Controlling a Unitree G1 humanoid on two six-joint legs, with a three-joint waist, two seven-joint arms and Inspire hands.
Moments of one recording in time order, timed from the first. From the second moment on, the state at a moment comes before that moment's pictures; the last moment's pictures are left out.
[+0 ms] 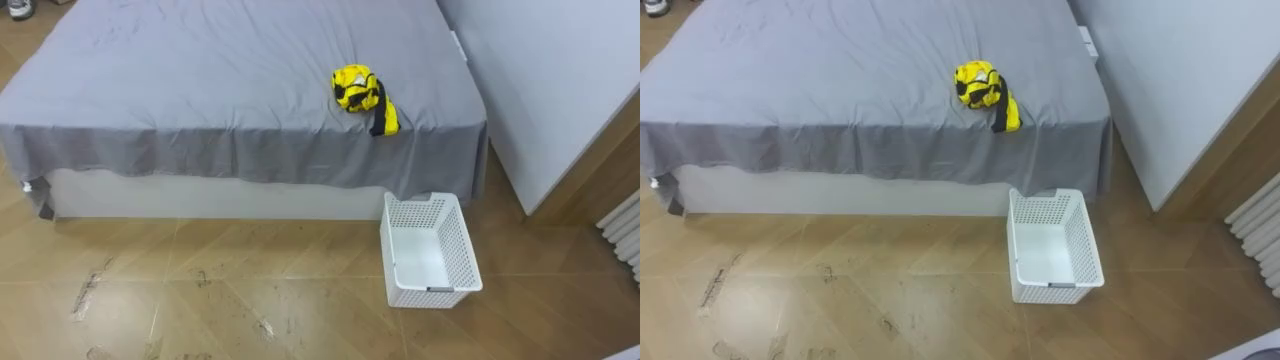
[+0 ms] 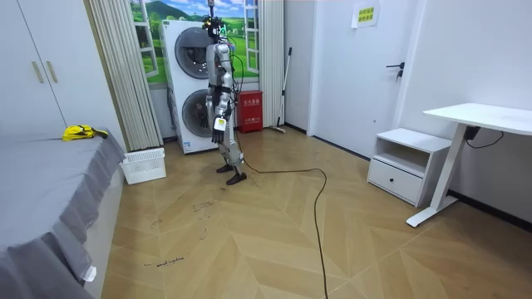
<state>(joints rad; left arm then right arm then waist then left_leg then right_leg) 0.15 0.10 0.06 1.13 0.07 -0.04 0.18 0.08 -0.15 0.09 1.28 0.43 0.00 0.07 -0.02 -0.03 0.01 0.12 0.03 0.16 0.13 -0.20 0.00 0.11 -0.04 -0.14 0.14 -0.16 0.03</state>
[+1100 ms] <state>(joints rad) 0.20 0.13 0.13 1.09 -0.35 -0.05 0.14 0.13 -0.15 0.04 1.27 0.56 -0.01 0.08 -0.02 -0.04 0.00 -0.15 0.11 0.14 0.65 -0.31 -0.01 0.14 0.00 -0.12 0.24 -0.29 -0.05</state>
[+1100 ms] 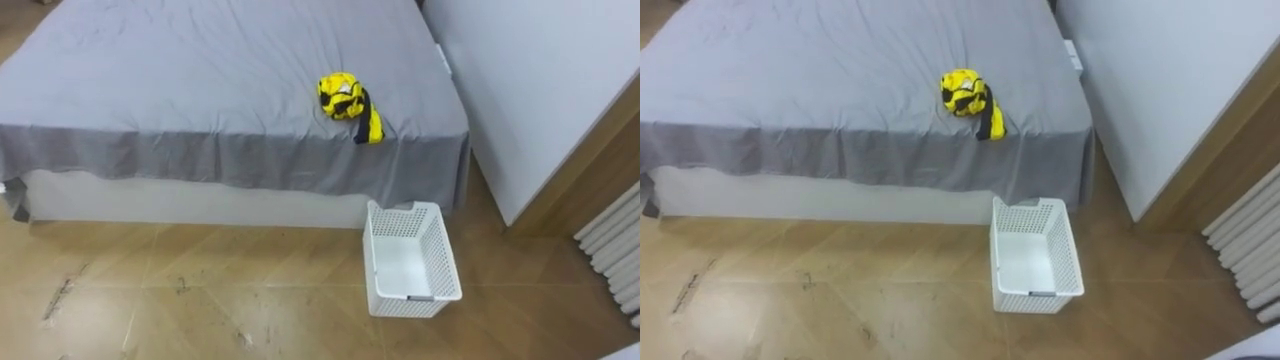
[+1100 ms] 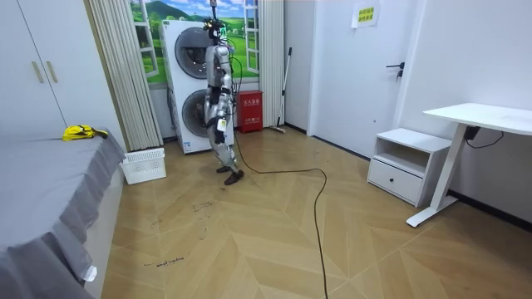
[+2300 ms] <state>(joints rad) 0.24 0.12 0.10 1.05 -0.13 0.00 0.16 0.24 -0.17 -0.14 1.24 0.36 0.02 -0.23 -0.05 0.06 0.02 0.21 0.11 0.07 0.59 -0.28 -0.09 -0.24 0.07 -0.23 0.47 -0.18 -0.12</state>
